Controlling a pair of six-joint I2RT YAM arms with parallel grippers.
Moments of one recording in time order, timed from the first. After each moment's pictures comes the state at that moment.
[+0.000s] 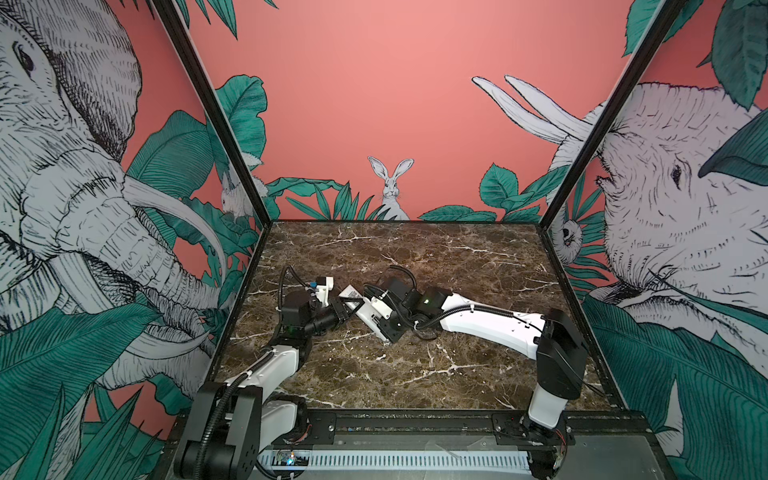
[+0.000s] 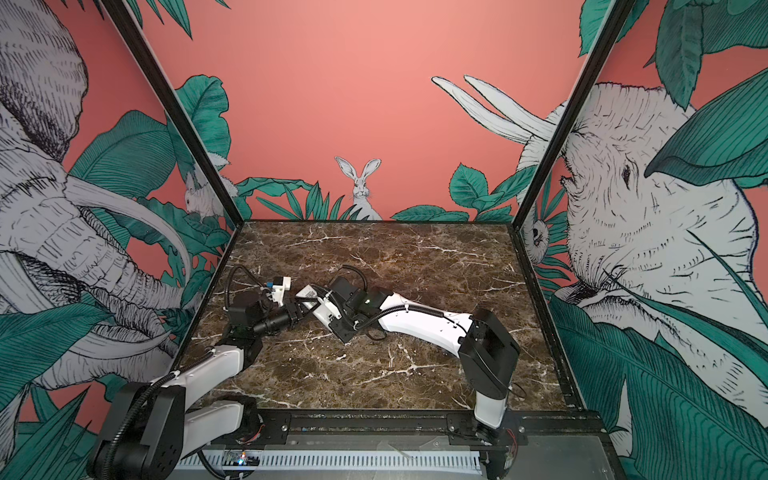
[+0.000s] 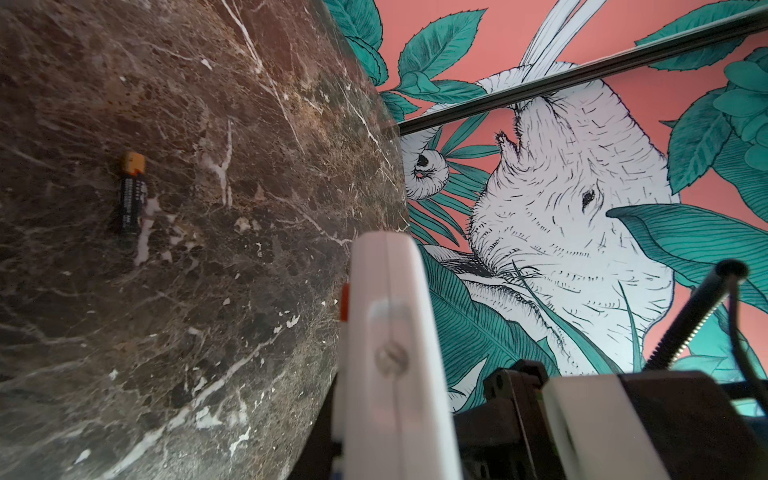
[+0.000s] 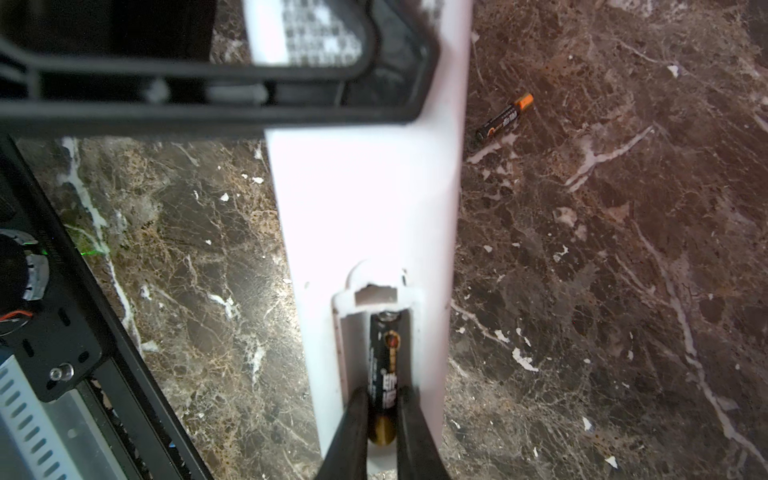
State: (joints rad) left arm -0.16 1.14 0.33 0.49 0.86 -1.01; right arm 1.03 1.78 1.43 -0.67 -0.03 0.13
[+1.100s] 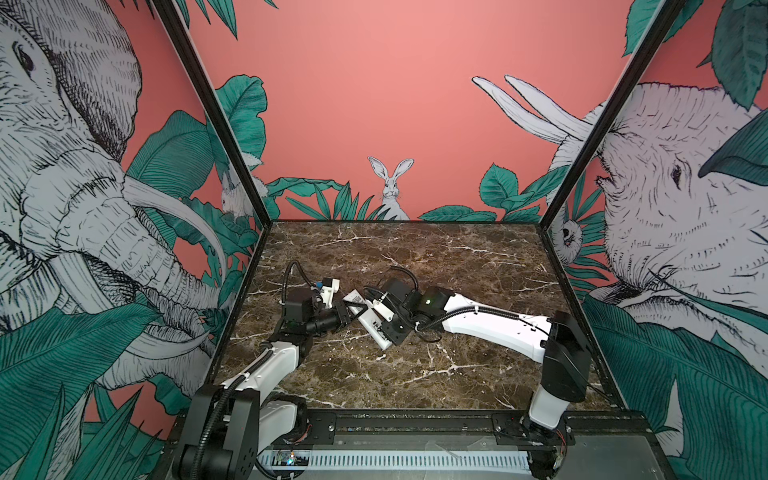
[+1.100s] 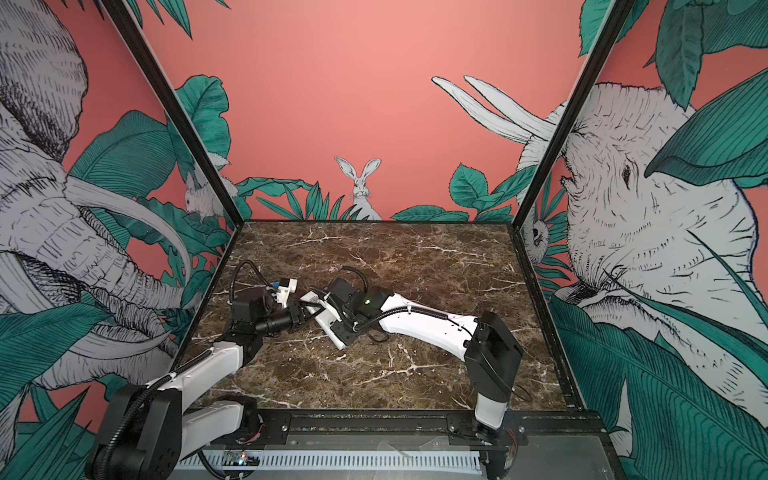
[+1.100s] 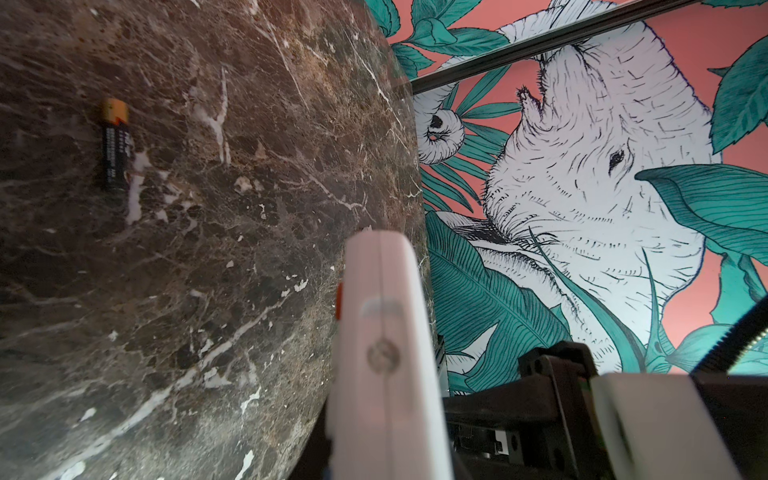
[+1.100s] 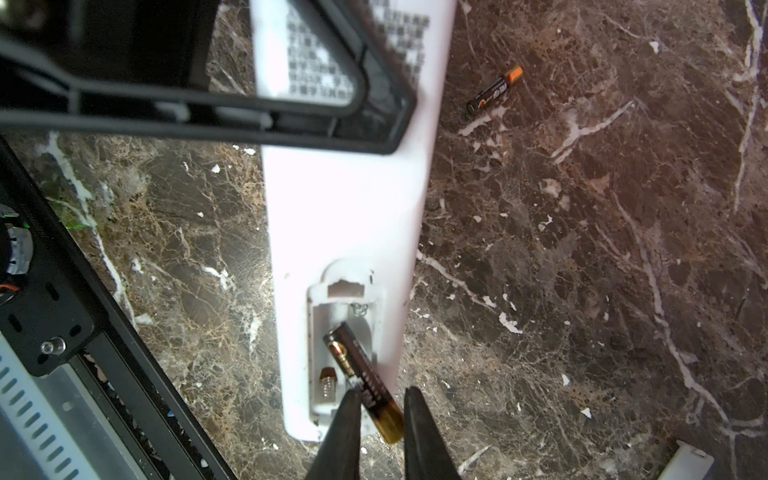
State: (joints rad) left arm -0.17 1.13 0.38 0.29 0.90 -0.89; right arm 1.06 1.76 1.45 -0.77 0.01 0.12
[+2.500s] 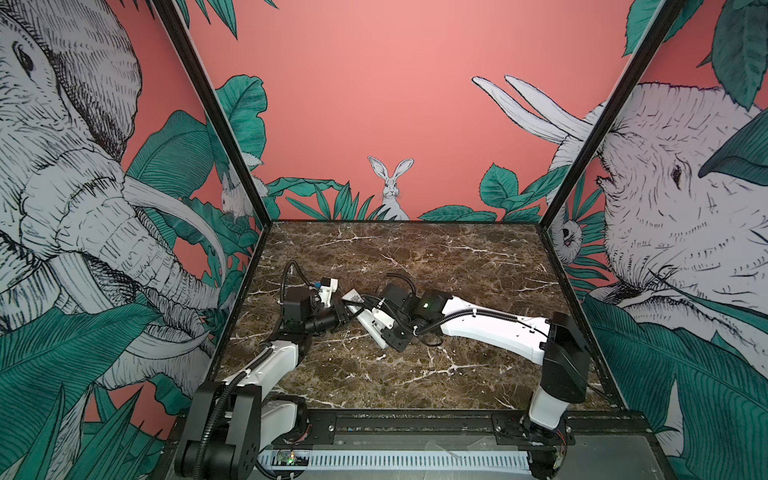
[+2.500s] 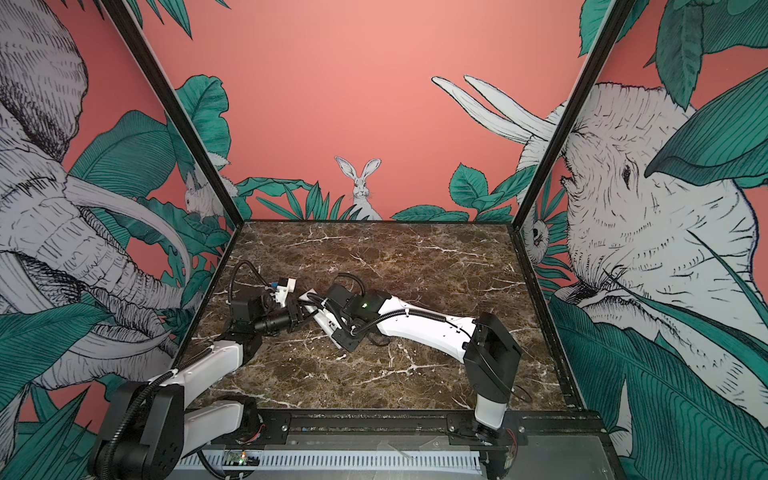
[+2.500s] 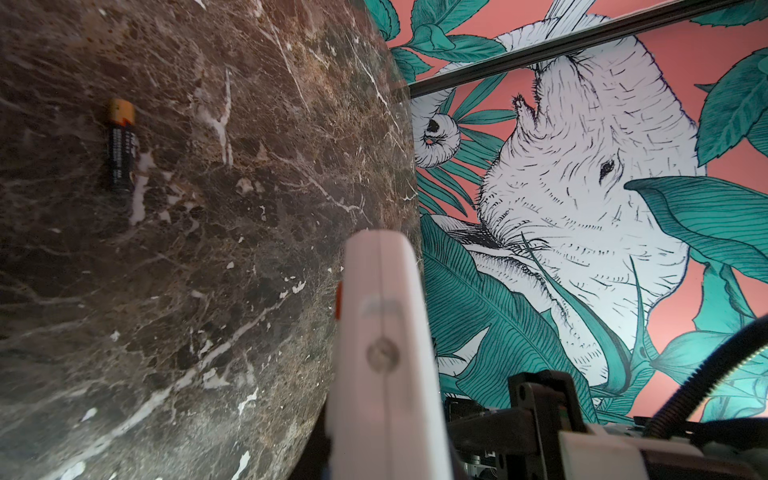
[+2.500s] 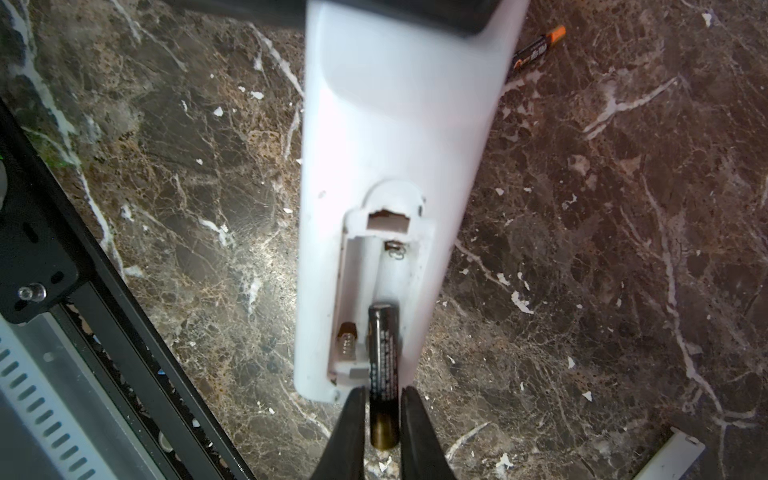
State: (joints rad) left arm -0.14 1.15 0.38 0.31 0.93 -0.91; right arm 1.09 1.77 1.45 -0.84 0.00 0.07
